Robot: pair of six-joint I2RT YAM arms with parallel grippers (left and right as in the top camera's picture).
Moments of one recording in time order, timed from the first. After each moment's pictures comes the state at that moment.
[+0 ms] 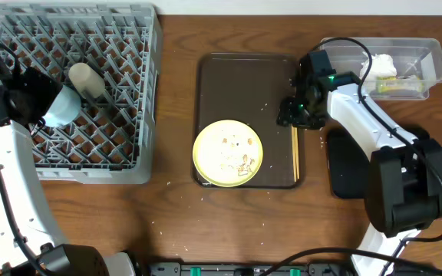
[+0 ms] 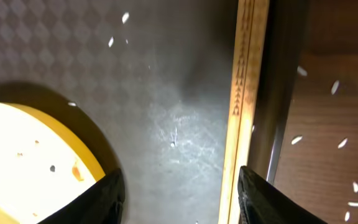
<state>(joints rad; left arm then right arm) 0.46 1.50 1.53 -1.01 -0.04 -0.60 0.25 1.94 1.40 -0.81 -0.23 0.31</state>
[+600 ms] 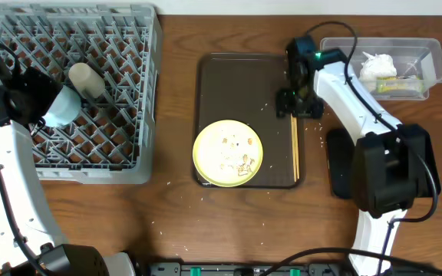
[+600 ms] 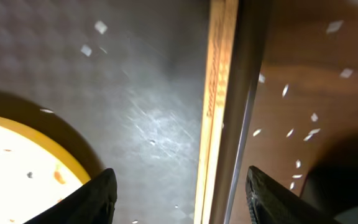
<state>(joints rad) 0.46 1.50 1.53 -1.01 -0.04 -0.60 0.30 2.10 1.73 -1.13 -0.06 0.29</state>
